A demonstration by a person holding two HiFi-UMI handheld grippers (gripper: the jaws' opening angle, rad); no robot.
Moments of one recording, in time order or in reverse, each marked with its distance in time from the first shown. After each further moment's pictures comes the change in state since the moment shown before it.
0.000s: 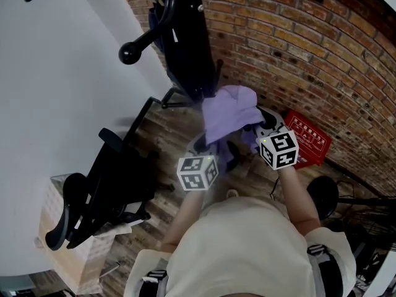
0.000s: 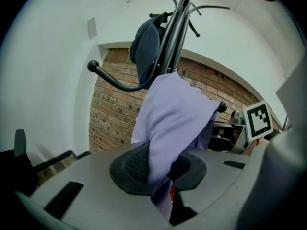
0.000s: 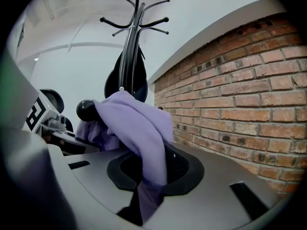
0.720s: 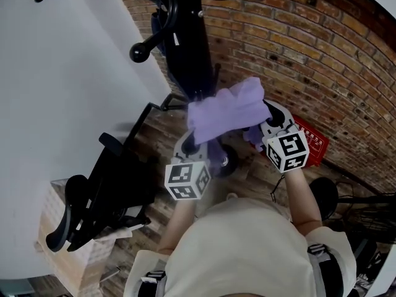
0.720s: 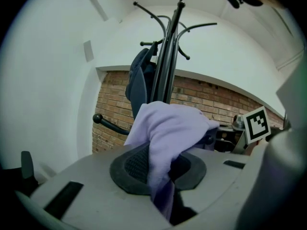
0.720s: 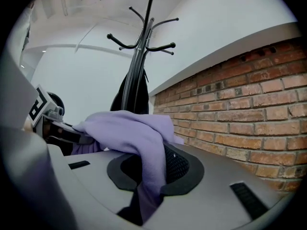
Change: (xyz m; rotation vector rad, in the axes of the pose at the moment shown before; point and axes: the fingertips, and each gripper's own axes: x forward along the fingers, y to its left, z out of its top) left arm -0.049 -0.009 0.072 0.091 -0.159 0.024; right arm -0.036 -0.003 0.070 -0.090 -0.123 -0.042
